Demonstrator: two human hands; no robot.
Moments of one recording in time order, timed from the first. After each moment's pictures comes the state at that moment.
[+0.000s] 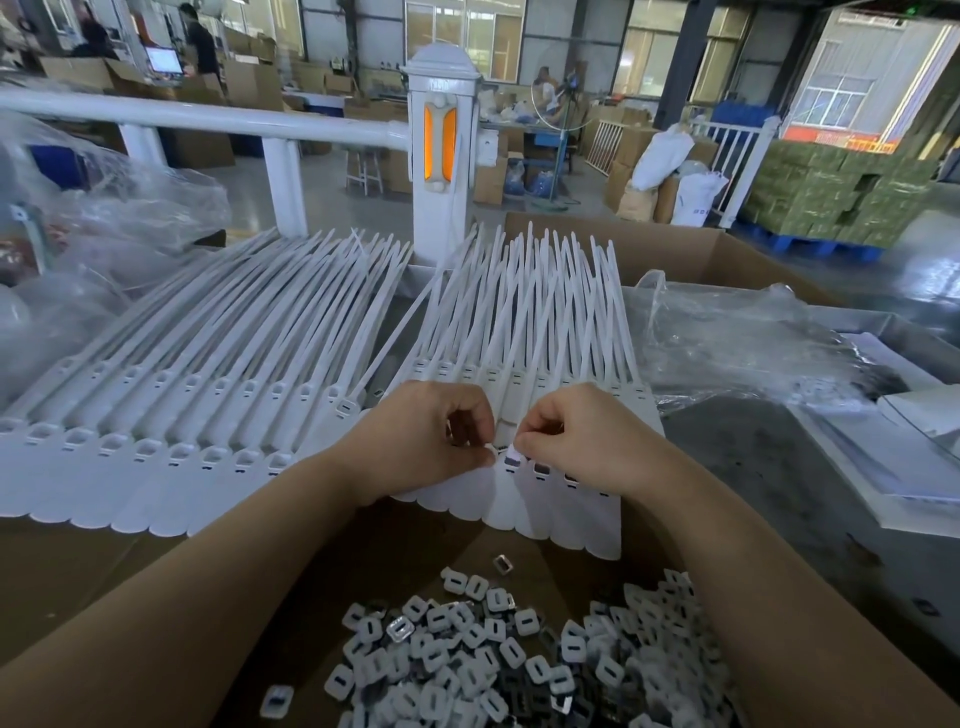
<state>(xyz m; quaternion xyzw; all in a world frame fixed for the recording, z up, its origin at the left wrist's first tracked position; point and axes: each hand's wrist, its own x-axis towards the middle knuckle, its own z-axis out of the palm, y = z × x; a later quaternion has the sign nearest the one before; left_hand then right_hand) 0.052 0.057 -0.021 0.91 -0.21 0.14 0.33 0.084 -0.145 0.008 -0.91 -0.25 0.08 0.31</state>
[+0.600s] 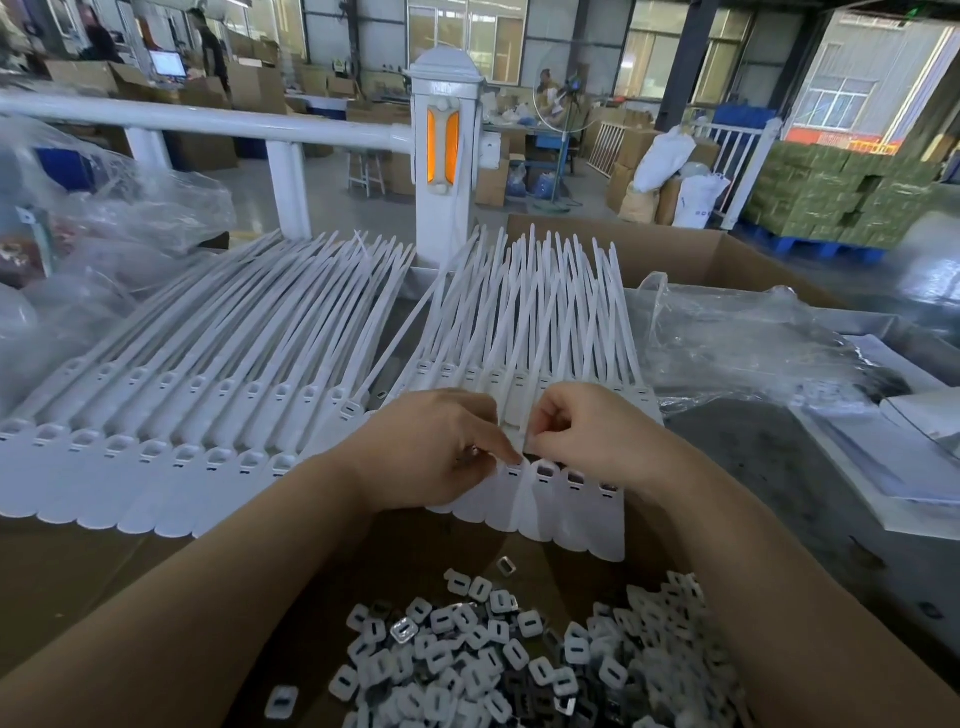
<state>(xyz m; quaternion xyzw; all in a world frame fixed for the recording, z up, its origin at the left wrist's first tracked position) 0.041 0.052 -0.007 0.93 -0.30 0.13 0.17 0.081 -0.144 0.018 -0.93 -0.22 0.10 0.28</state>
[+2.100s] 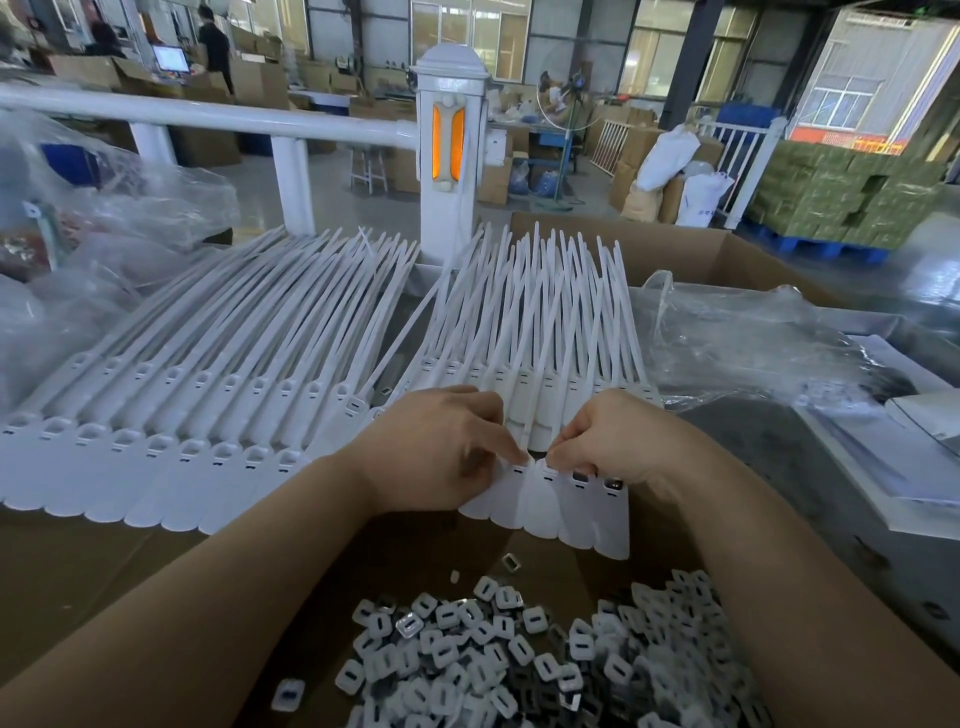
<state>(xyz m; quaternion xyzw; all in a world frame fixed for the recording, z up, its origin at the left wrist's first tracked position) 0.042 0.053 -0.014 0.92 -0.33 0.17 0.13 0.083 -0.152 0.020 -0.94 -0.09 0.17 0.28</state>
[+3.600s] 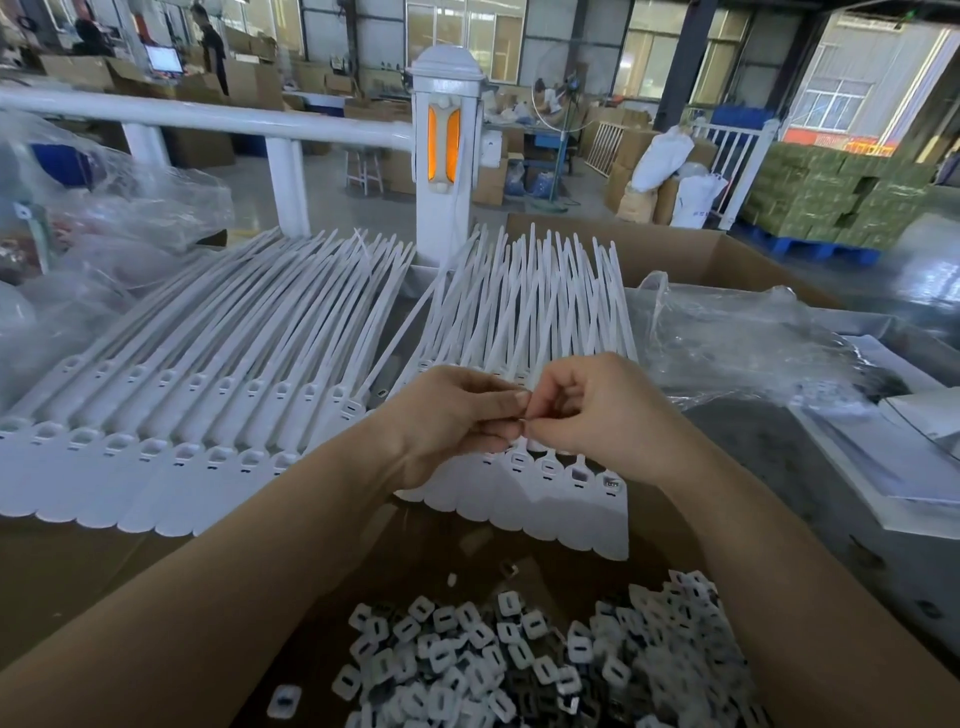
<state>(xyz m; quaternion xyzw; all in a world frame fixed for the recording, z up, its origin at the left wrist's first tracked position) 0.049 0.030 0.009 0.69 0.00 -0.11 0.72 0.076 -0.151 0.027 -0.88 -0.29 0.01 0.37</state>
